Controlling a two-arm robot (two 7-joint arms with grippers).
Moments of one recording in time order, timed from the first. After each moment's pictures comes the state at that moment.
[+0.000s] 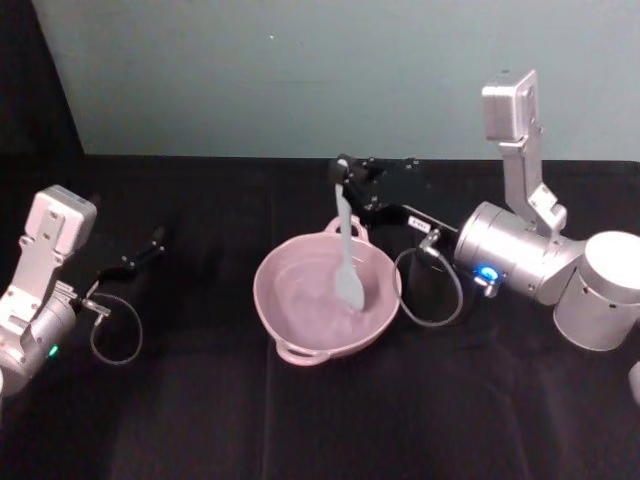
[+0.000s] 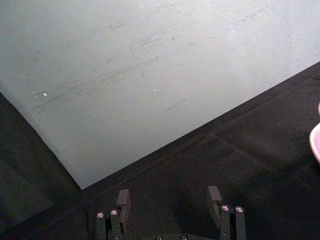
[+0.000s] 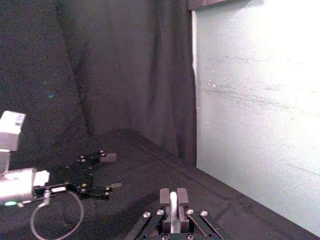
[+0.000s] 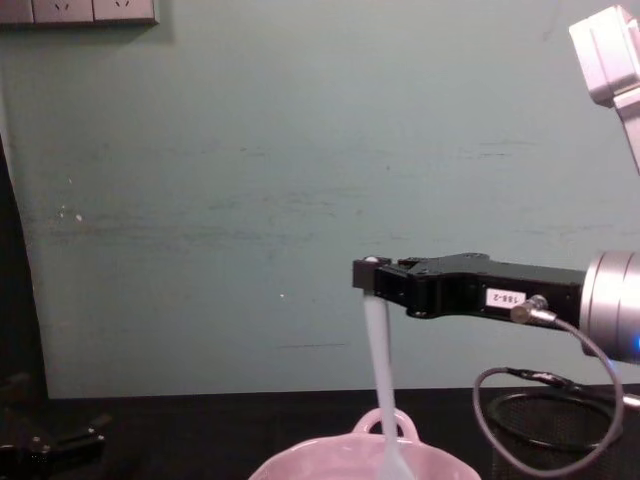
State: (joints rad) left arm -0.20 0.60 0.45 -1.41 -0.25 -0.12 0.03; right arm 0.43 0.40 -0.49 -1.45 0.51 0.07 0.51
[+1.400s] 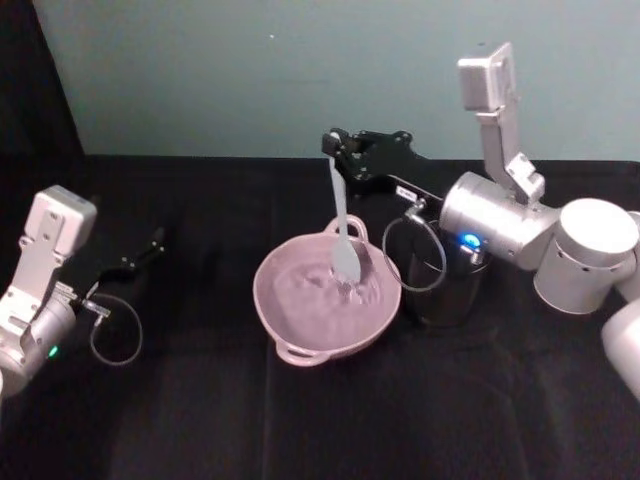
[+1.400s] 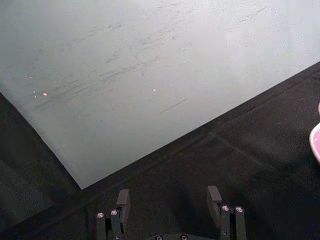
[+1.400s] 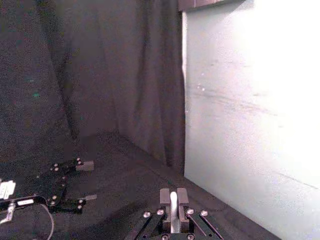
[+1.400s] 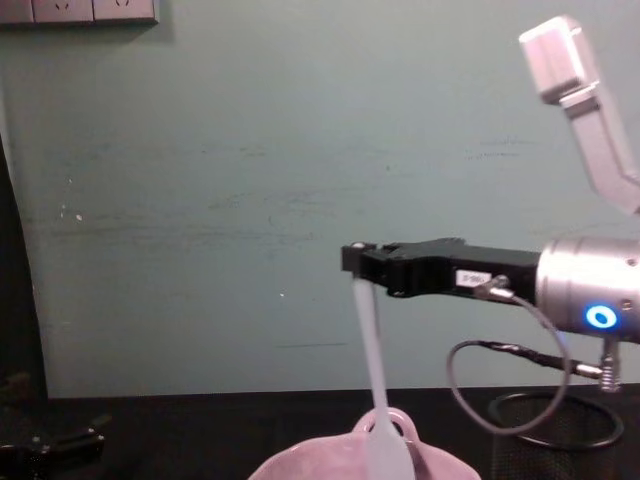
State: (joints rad) left arm -0.20 0.60 0.45 -1.41 -0.25 -0.12 0.03; right arm 0.55 0.33 -0.51 -1.29 0.47 0.04 0.52
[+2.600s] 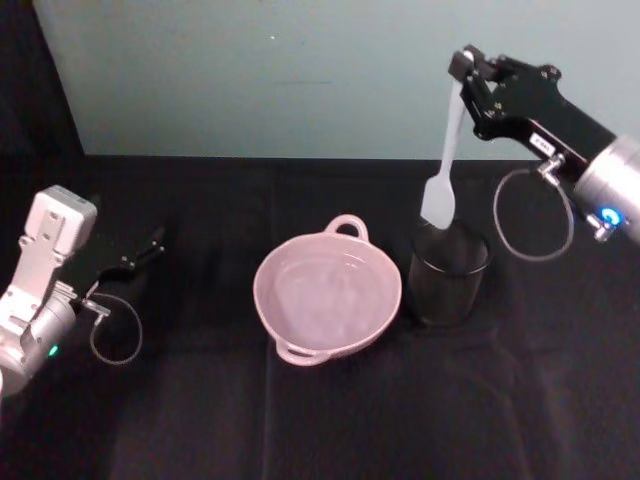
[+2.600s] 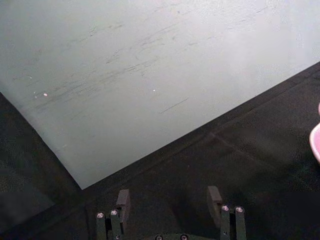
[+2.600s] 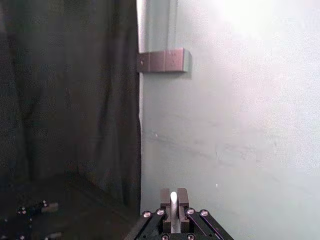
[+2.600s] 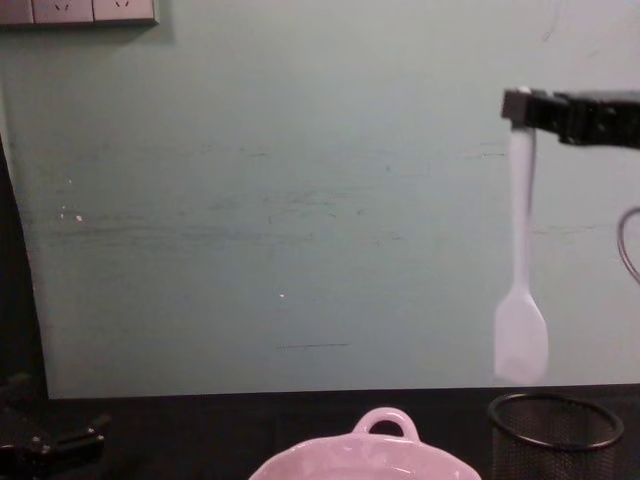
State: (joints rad) left arm -0.20 0.60 0.45 -1.41 -0.25 -0.12 0.03; right arm 0.33 0.51 -0.27 -1.69 0.54 0.05 0.40
